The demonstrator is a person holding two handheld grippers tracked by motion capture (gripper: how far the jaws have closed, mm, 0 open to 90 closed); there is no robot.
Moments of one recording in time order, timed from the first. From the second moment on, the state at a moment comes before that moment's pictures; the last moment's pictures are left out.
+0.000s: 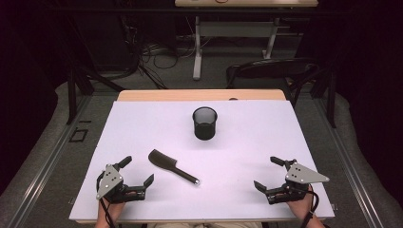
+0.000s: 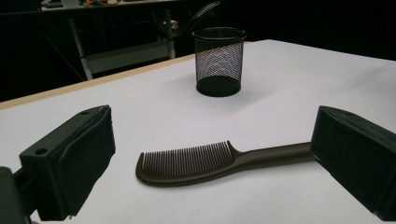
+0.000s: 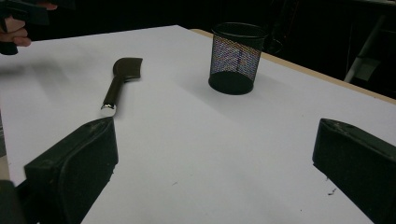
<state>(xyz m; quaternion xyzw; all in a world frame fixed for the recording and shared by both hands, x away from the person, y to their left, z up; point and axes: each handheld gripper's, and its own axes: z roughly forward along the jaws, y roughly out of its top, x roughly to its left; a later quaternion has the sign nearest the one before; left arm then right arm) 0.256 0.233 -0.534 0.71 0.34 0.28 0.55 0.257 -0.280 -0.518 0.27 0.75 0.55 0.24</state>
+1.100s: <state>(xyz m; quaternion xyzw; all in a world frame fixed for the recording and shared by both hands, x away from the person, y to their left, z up) 0.270 0.198 -0.521 0.73 0.34 0.27 0.53 0.260 -0.278 -0.520 0.27 0.76 0.55 0.23</state>
